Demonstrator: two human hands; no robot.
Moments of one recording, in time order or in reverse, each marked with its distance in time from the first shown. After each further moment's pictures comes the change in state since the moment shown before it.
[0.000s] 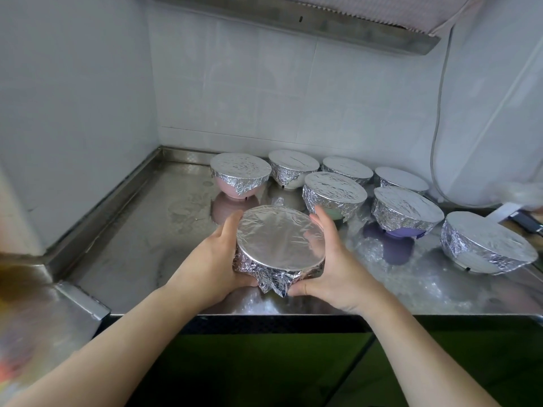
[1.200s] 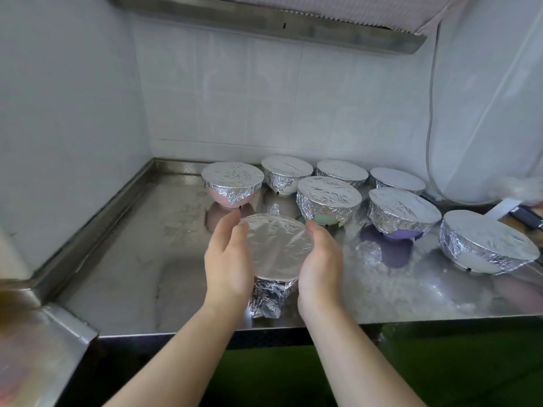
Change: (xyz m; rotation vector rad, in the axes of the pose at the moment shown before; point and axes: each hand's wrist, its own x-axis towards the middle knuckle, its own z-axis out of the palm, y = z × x) left_hand 0.016 0.079 0.019 -0.905 0.457 -0.446; right_hand 0.033 -0.042 0.042 0.836 0.742 0.319
